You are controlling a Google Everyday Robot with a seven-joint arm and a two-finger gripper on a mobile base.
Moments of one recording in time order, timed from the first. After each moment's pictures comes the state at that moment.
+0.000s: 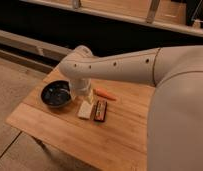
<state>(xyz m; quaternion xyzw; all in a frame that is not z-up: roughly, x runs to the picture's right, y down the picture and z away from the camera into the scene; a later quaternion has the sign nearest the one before) -0.073 0.053 0.712 -0.17 0.23 0.77 0.56</state>
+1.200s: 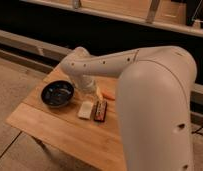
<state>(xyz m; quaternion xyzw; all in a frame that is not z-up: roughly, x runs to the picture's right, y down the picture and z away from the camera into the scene) -0.028 0.049 0.764 -0.14 0.31 0.72 0.60</state>
